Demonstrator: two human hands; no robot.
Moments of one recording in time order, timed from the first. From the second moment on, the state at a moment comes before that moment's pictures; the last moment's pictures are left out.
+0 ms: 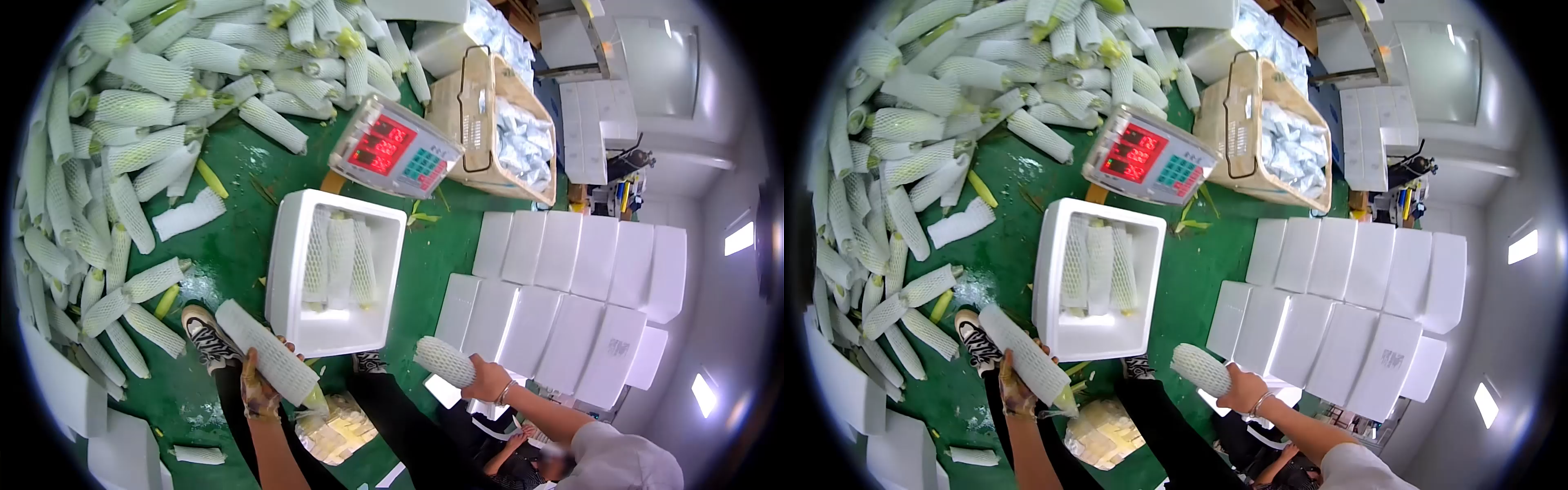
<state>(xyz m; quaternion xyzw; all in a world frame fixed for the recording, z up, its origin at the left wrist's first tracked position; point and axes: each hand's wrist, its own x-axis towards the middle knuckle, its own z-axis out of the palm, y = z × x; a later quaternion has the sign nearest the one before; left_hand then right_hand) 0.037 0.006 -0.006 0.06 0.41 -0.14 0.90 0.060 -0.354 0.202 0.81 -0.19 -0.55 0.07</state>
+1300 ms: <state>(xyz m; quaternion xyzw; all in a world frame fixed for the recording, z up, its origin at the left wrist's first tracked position) -0.025 -0.145 -0.079 0.44 0.23 -0.35 0.79 0.122 -0.294 0.119 0.86 0.19 -0.37 -0.28</state>
